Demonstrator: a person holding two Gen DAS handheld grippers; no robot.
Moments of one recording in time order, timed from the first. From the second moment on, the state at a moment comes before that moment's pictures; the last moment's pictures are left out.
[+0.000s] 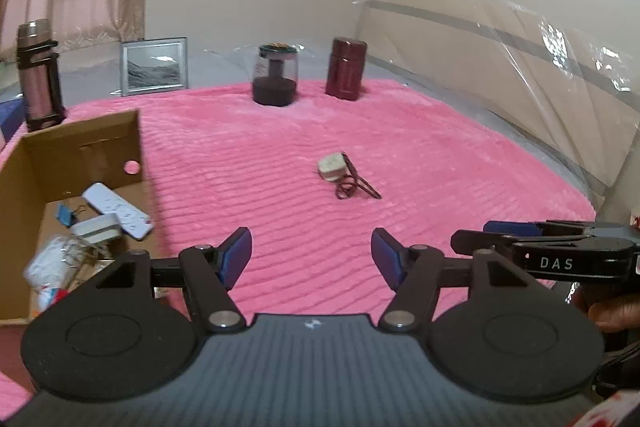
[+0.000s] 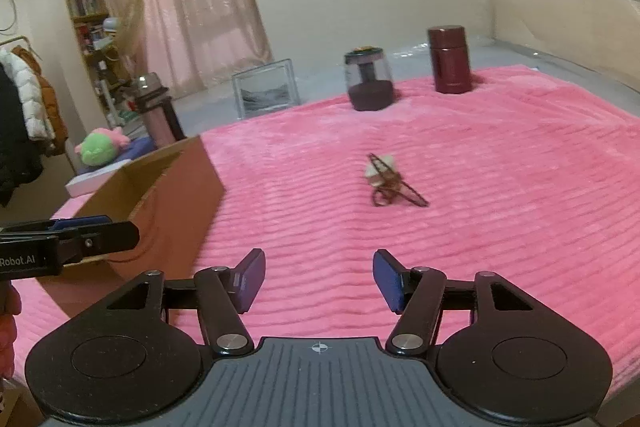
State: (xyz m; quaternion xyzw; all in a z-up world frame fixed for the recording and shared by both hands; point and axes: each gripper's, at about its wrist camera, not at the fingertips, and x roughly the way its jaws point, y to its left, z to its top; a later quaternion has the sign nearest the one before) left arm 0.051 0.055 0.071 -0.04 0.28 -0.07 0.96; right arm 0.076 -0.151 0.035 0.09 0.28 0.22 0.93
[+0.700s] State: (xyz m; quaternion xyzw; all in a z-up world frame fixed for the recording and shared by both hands) left arm 0.139 0.019 0.019 -0.03 0.33 -0.07 0.94; right arm 0.149 -0.183 -0.002 0.05 0.30 0.22 0.93
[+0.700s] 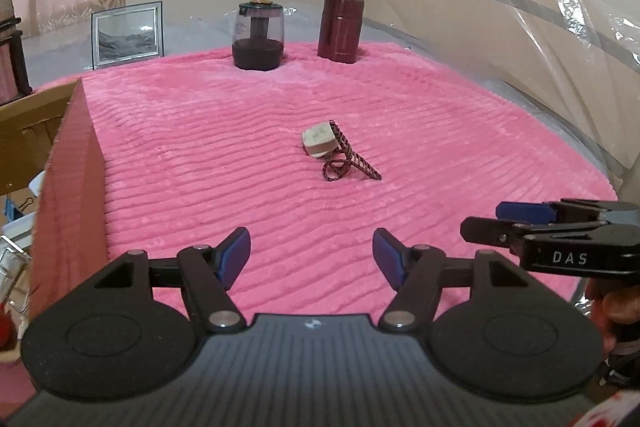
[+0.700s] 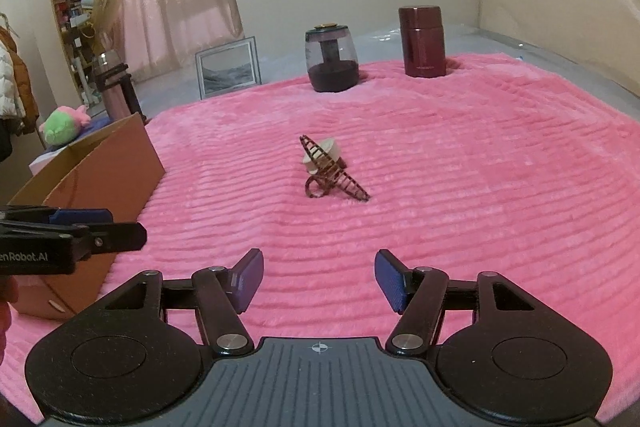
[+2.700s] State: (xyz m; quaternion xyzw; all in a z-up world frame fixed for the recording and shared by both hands) left arm 0.373 -0.003 -0.061 -0.11 0.31 -0.10 0.94; right arm 0.348 -0.187 -0.042 -0.07 0.32 0.24 0.91
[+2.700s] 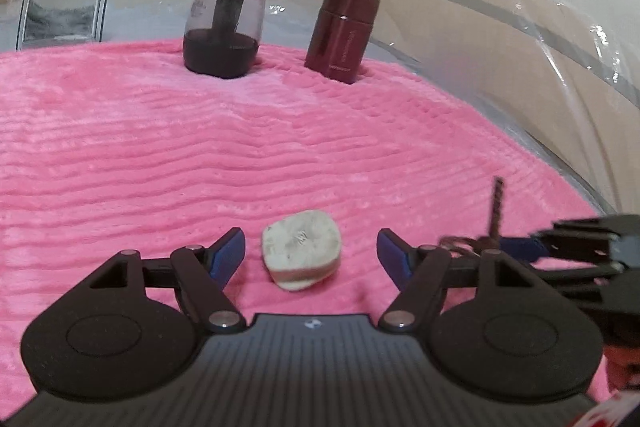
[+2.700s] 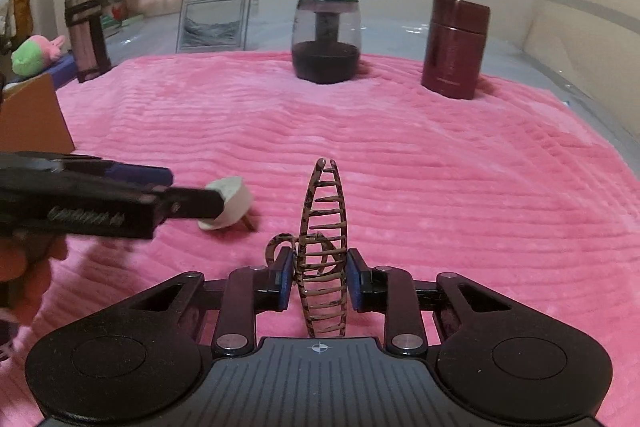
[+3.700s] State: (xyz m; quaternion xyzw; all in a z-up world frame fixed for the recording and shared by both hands) left arm 0.257 -0.018 0.002 -0.07 0.30 -0.12 0.94; right arm 0.264 -0.193 -0.008 0.01 0.32 0.22 0.92
